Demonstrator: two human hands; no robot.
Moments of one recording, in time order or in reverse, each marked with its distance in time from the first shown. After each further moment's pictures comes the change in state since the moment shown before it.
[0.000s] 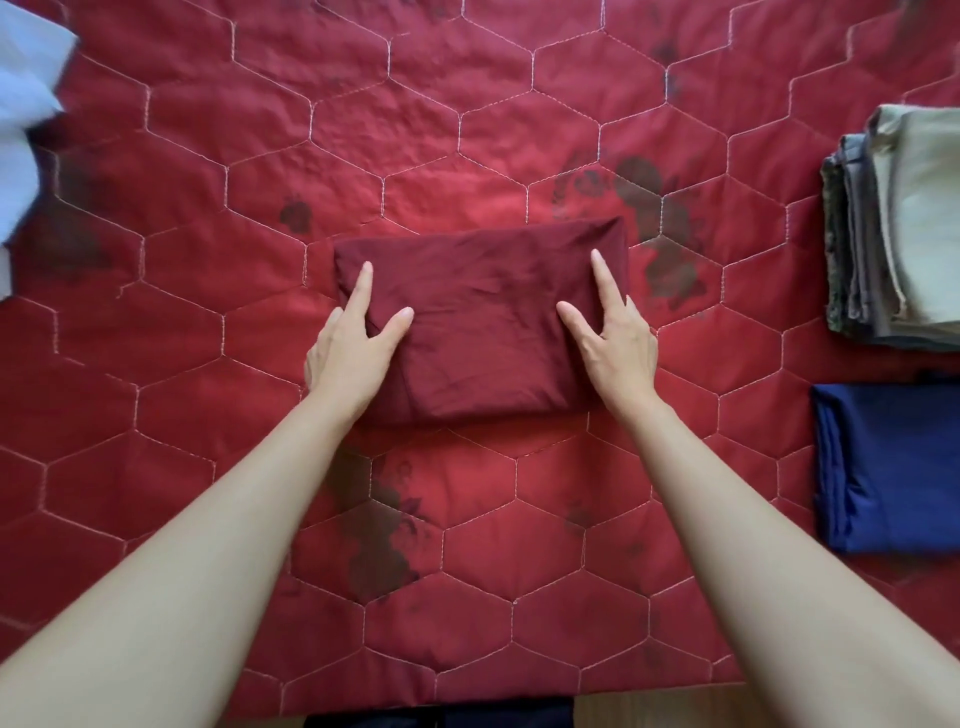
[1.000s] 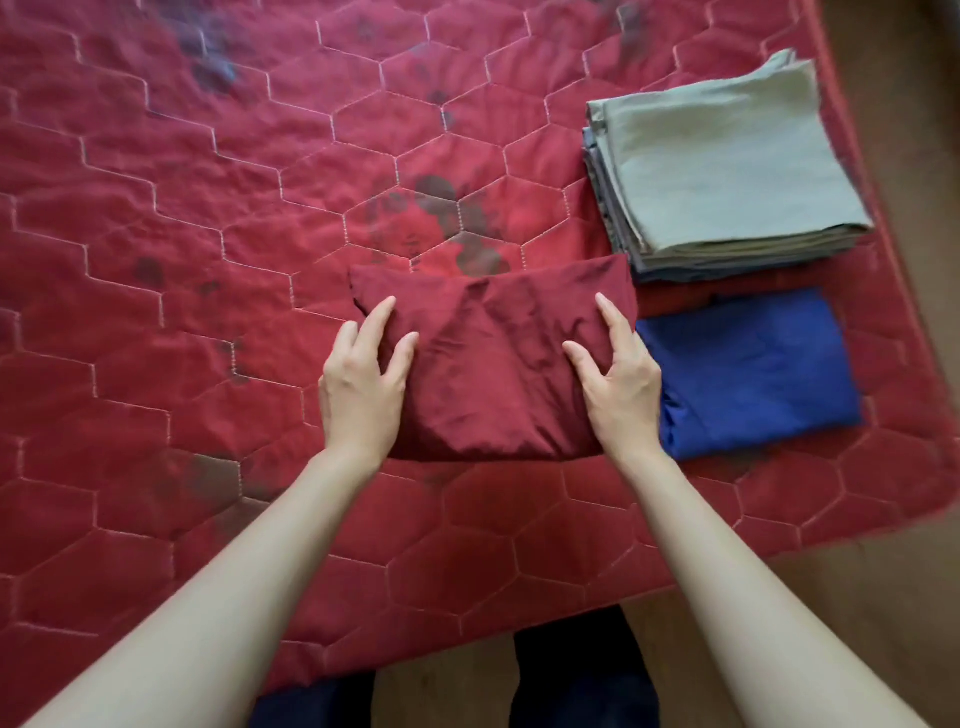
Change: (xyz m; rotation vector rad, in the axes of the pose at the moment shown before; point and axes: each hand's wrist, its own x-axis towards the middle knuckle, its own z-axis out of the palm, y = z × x) left_hand -0.154 0.141 0.068 -0.121 0.248 0.454; right_hand -0.106 0.122 -0.144 0.277 0.325 0.000
